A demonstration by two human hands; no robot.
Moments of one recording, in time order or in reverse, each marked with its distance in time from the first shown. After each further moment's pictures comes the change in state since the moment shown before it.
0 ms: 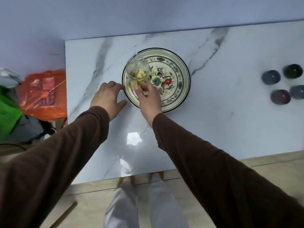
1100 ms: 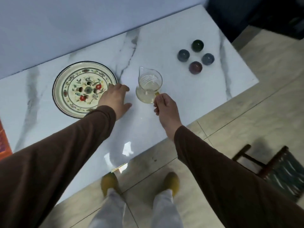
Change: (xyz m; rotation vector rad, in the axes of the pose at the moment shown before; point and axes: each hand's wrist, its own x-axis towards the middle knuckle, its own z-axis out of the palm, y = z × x) left_hand -0.011 0.225 0.042 0.133 -0.140 0.400; right_hand -0.122 0.055 -0.240 0.236 0.363 0.076
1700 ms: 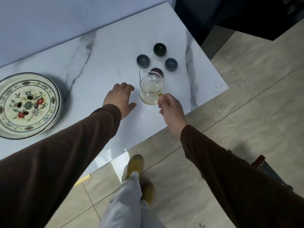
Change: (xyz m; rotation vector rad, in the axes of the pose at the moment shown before) left_hand 0.117 0.202 0.070 -0.005 -0.035 0.024; right_hand 0.107 0.035 -0.220 -0.153 -0.031 -0.008
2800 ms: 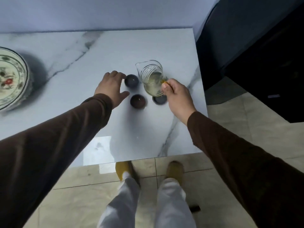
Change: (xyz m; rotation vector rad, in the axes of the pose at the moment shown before) left_hand 0.159 0.067 0.006 -0.132 0.222 -0.414; right_hand 0.236 -0.056 -0.133 -0.380 -0.315 -0.391
